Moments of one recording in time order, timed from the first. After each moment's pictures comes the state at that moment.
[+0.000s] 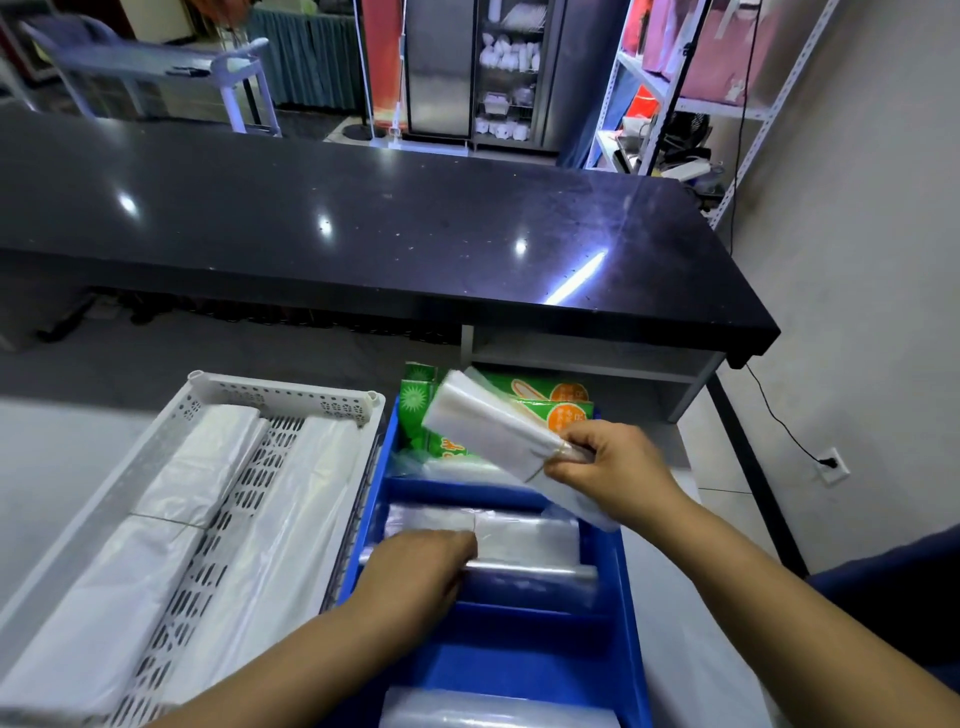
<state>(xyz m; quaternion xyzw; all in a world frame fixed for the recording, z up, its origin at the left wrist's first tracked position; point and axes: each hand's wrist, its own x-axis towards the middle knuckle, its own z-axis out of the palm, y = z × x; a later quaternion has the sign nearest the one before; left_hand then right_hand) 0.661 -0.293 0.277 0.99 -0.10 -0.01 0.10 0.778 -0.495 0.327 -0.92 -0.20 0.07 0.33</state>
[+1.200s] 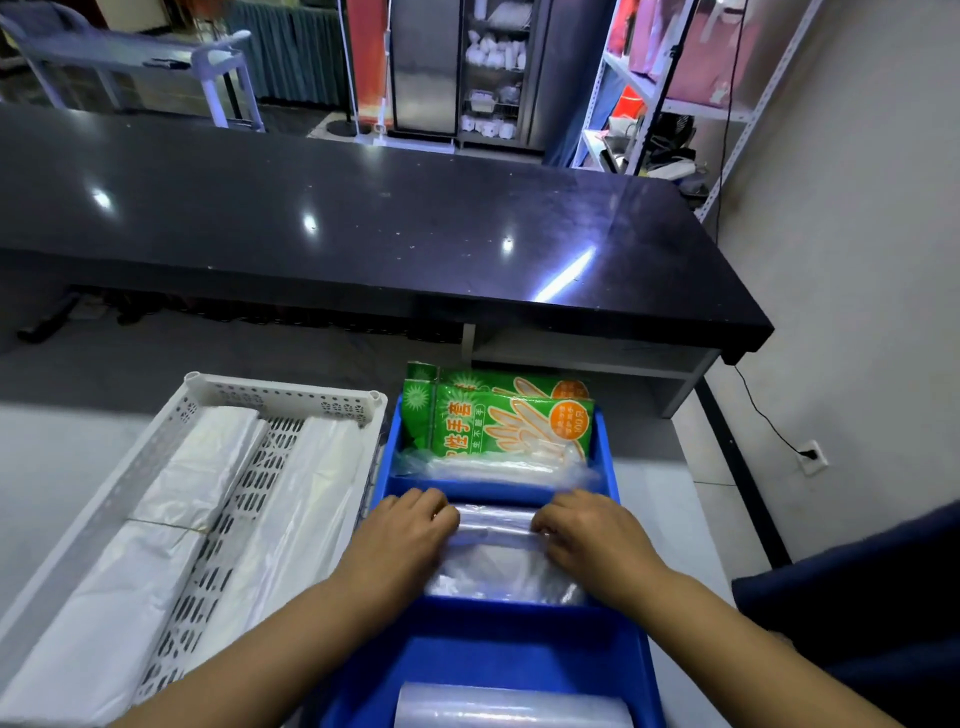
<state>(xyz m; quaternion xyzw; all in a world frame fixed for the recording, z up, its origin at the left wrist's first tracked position) 0.672 -0.269 0.283 0.99 -0.16 -0.03 -0.01 0.733 -0.490 0.283 -0.94 -0.32 0.07 0.08</state>
